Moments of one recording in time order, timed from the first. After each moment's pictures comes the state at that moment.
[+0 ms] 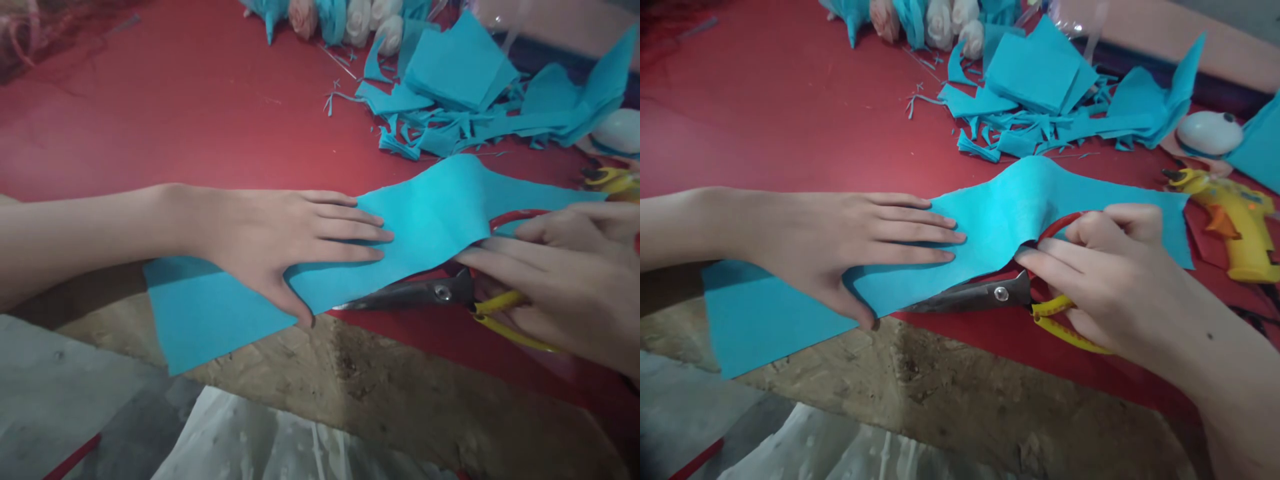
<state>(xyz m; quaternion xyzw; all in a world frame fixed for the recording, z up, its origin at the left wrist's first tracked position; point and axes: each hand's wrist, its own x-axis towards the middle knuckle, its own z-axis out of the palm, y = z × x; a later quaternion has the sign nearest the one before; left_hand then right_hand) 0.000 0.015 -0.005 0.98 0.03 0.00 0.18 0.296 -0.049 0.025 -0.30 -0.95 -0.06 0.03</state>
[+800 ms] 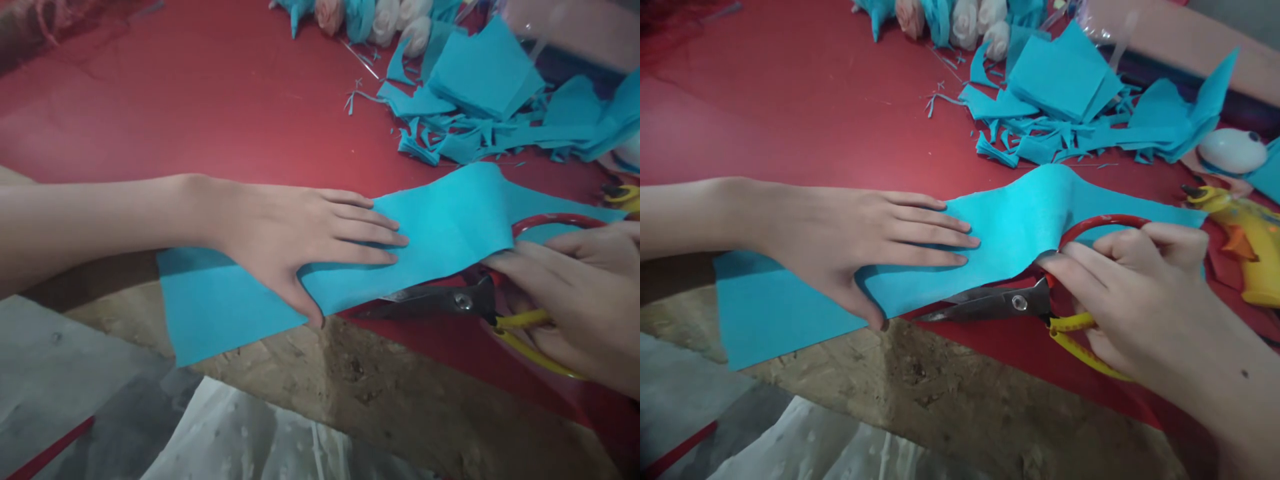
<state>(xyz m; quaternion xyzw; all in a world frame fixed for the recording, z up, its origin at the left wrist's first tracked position) -0.001 0.015 -0.006 0.98 0.03 0.04 0.21 0.298 -0.053 0.024 -0.32 -0.94 -0.15 -0.03</state>
